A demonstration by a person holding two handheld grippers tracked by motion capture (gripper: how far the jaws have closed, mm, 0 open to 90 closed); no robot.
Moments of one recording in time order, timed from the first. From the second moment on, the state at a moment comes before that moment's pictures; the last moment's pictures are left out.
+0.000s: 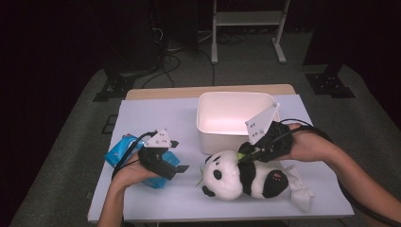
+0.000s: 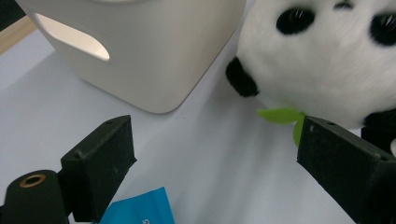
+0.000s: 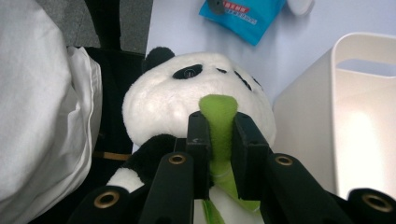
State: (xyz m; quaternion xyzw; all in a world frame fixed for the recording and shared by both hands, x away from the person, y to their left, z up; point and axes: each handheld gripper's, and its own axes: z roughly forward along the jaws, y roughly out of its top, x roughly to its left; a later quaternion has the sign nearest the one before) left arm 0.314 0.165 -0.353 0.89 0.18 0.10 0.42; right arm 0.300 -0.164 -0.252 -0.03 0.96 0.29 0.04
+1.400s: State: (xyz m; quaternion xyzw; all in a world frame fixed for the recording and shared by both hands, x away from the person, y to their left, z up) left arm 0.318 0.180 -0.357 0.87 0.20 0.09 0.43; right arm 0.388 -0.164 -0.123 0.02 0.95 0.28 0.14
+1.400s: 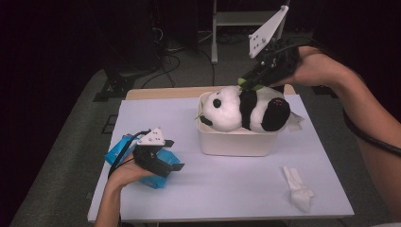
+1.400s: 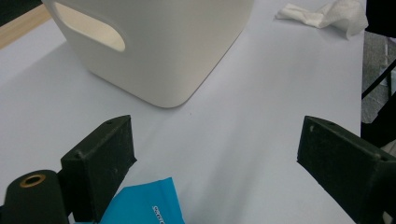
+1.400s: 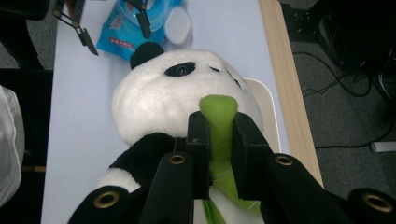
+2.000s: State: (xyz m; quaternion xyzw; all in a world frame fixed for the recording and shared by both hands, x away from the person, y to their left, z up) left arm 0.317 0.185 -0.355 0.87 0.20 0.09 0.43; right arm 0.443 -0.155 -0.165 0.05 0.96 0.26 0.11
